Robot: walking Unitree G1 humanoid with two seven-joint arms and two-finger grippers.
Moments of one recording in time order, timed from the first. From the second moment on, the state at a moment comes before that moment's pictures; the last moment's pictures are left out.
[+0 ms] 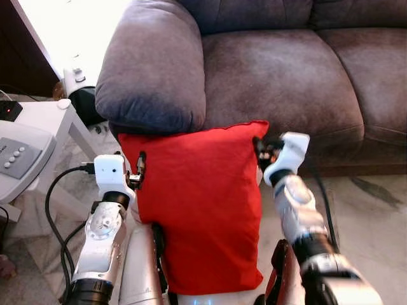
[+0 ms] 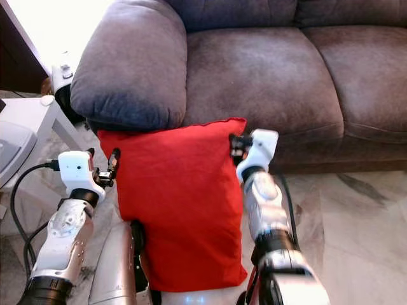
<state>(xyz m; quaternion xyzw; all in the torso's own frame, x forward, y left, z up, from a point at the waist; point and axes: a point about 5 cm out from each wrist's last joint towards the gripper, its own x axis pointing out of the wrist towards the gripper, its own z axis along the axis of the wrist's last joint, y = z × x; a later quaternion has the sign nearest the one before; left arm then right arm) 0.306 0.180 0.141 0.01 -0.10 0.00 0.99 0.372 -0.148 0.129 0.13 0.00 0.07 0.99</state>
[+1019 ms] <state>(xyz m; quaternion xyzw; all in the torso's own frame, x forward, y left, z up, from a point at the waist) 0.287 0.184 0.146 0.01 -0.09 0.00 1.00 0.393 -0.131 0.153 0.18 0.00 0.10 0.98</state>
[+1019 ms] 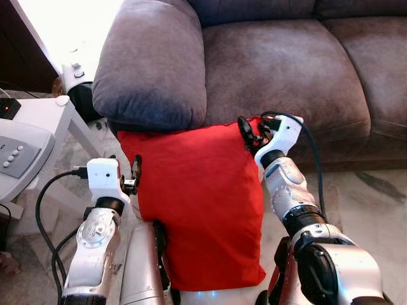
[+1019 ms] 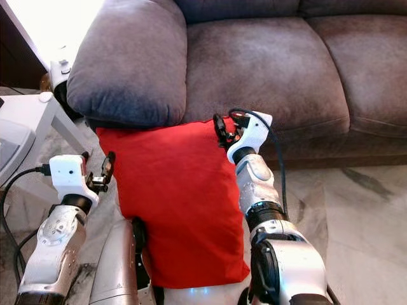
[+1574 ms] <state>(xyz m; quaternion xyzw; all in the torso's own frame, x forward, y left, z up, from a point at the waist) 0.275 0.187 0.144 0.02 -0.07 0.00 1.00 0.393 -0.120 0.145 0.23 0.01 0.09 0.97</state>
